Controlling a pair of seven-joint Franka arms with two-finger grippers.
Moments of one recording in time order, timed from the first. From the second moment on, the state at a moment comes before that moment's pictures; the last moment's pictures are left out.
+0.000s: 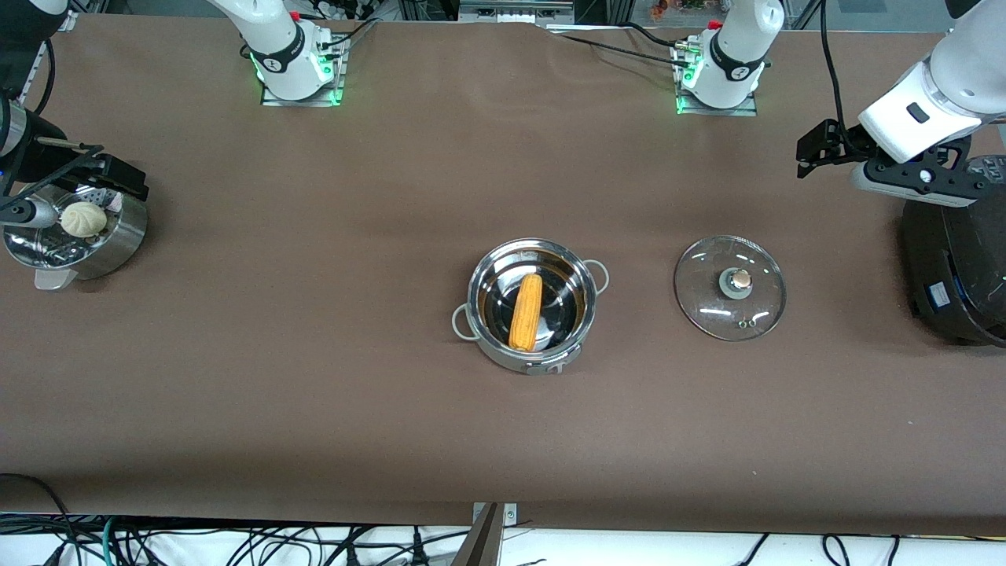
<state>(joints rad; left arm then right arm) -0.04 -0.05 -0.08 -1.67 0.01 1.53 0.06 0.15 0.07 -0.12 -1.54 -0.05 1.48 0.11</state>
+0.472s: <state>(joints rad) -0.04 -0.05 -0.08 -1.67 0.01 1.53 0.06 0.10 0.07 0.06 -1.54 -0.06 1.47 0.20</state>
